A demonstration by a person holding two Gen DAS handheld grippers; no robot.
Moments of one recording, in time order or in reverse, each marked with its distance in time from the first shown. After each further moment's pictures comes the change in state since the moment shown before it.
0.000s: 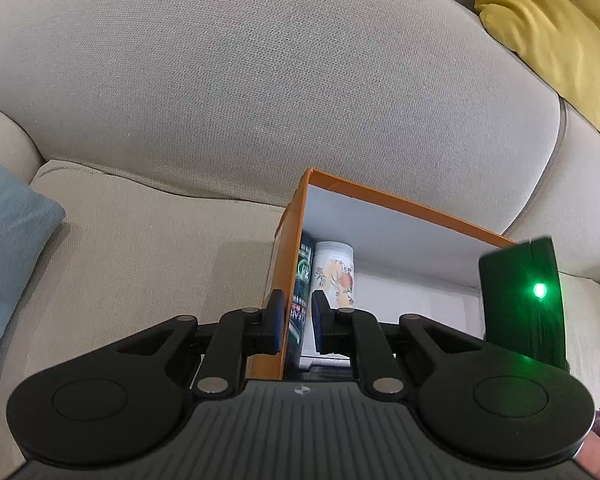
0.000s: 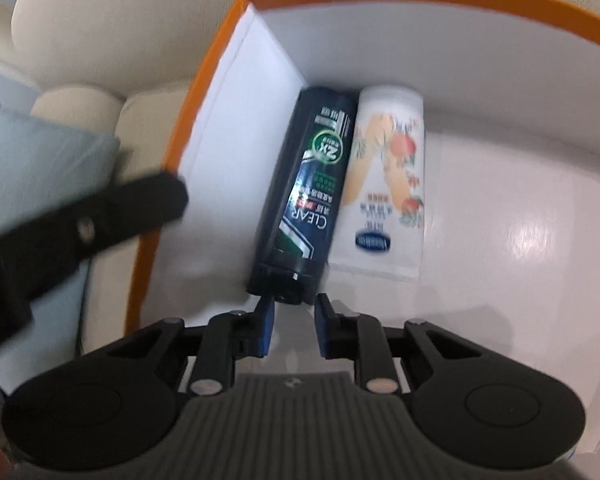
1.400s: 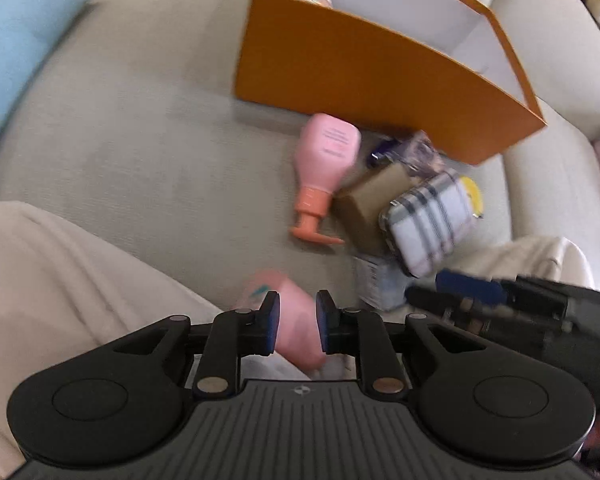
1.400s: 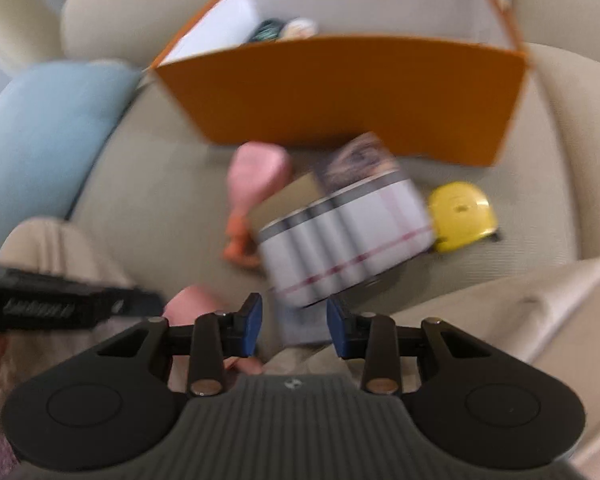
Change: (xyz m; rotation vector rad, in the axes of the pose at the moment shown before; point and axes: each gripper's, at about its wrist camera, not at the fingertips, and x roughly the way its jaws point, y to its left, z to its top) left arm -0.060 -0.014 -0.186 0.054 0.335 0.020; right arm -0.111 -0.049 -0.237 -0.051 -0.202 -0.088
